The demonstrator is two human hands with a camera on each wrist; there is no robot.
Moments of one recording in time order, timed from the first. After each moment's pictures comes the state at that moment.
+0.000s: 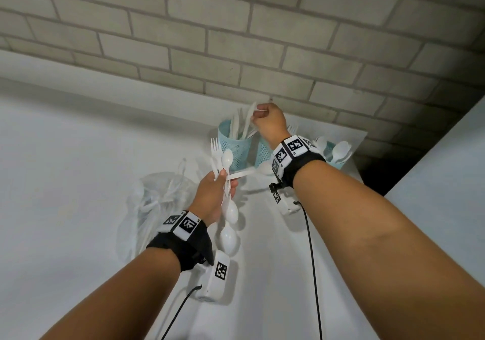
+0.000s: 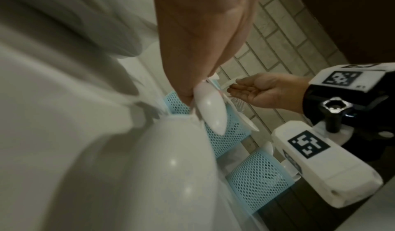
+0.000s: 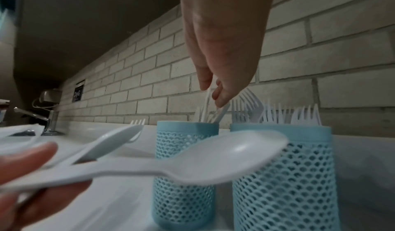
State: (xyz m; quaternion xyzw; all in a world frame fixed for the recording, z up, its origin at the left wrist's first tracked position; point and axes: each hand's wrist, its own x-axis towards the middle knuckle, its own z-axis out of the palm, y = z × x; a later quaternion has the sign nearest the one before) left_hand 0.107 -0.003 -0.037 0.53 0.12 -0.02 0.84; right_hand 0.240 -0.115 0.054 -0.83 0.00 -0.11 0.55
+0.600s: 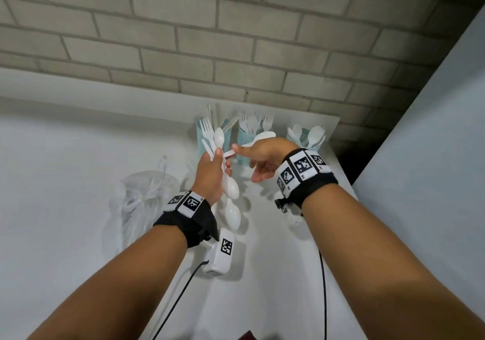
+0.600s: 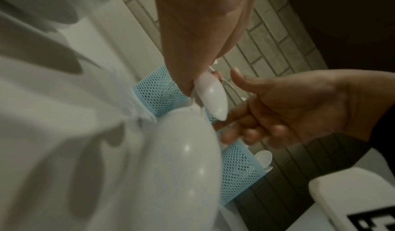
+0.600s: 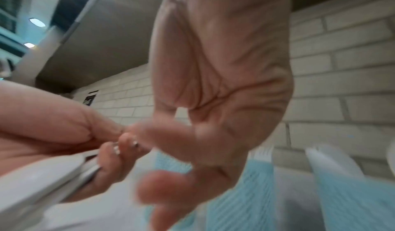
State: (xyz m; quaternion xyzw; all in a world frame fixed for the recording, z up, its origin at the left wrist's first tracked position) left_hand 0.116 -0.033 -0.011 0.53 0.04 0.01 0.84; right_hand 0.145 -0.153 0.070 -0.91 0.08 0.30 0.29
